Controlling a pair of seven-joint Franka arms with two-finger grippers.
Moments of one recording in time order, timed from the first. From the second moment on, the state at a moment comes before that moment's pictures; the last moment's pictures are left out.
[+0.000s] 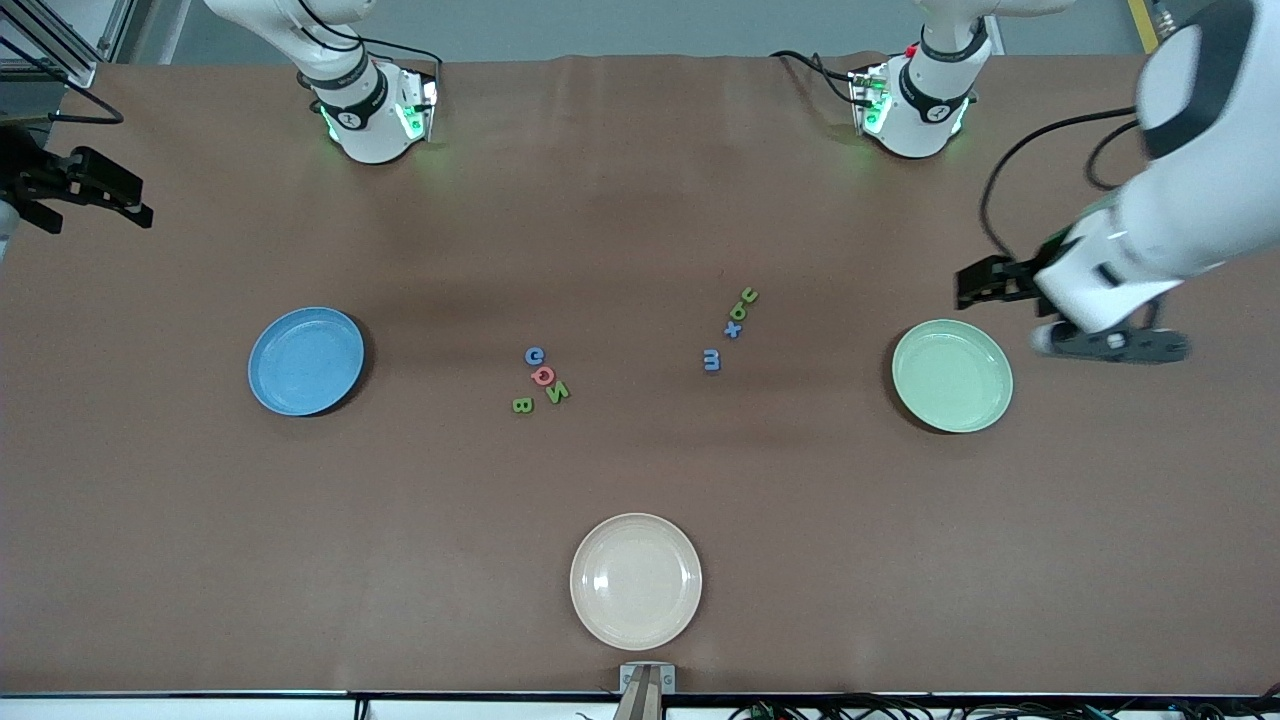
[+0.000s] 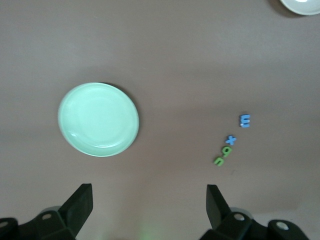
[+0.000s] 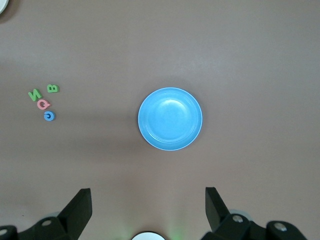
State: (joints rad) left arm -0.13 0.20 -0.13 -1.51 -0.08 1.57 -0.20; right arm -0.02 -0.11 -0.03 -1.64 0.01 1.47 -0.10
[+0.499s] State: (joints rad) left arm -0.35 0.35 -0.13 -1.56 -0.06 1.78 -0.54; right arm -0.04 -0.11 -0.03 -1.65 0.05 1.47 -0.06
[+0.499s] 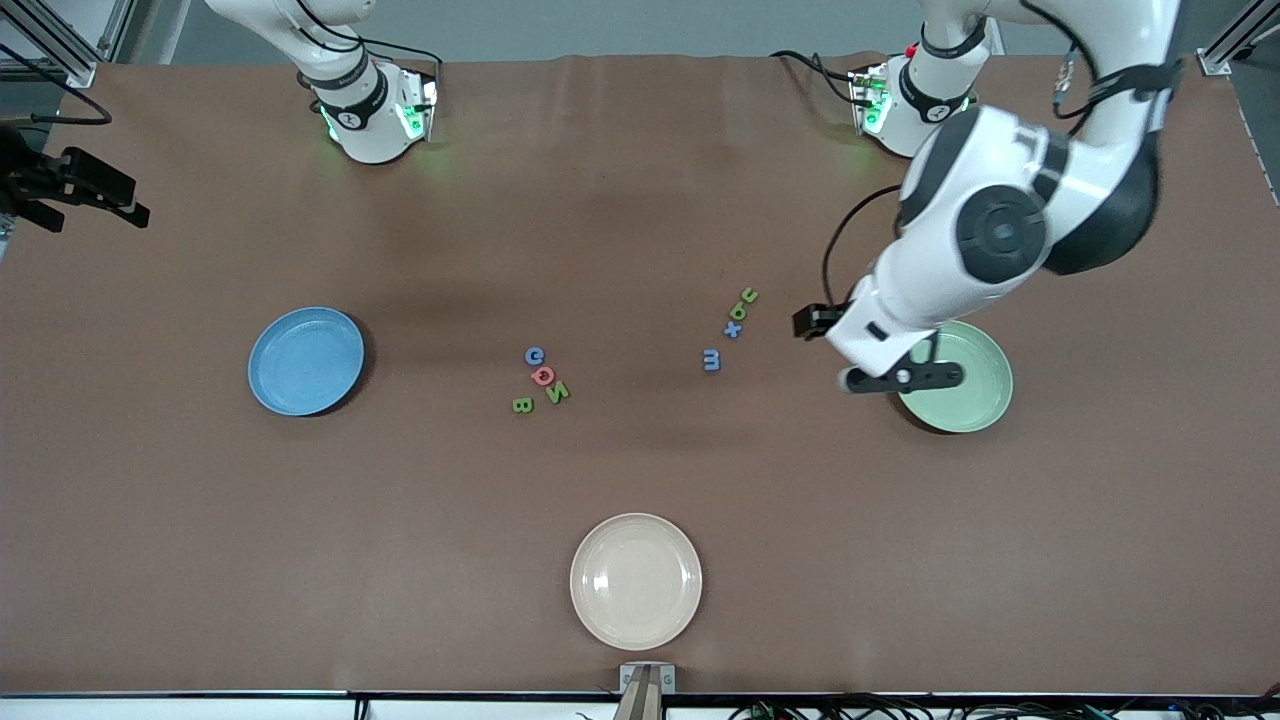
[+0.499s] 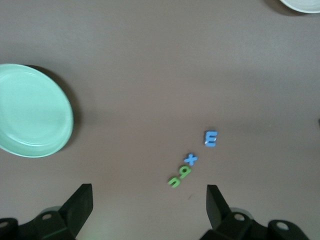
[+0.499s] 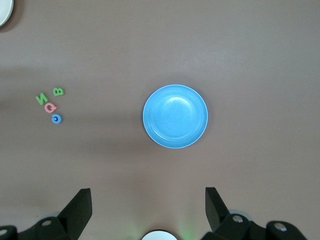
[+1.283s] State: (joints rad) left arm -0.53 0.61 -0.13 -1.58 0.07 2.04 -0.77; right arm -0.04 -0.13 -0.02 -1.67 0.03 1.48 -0.04
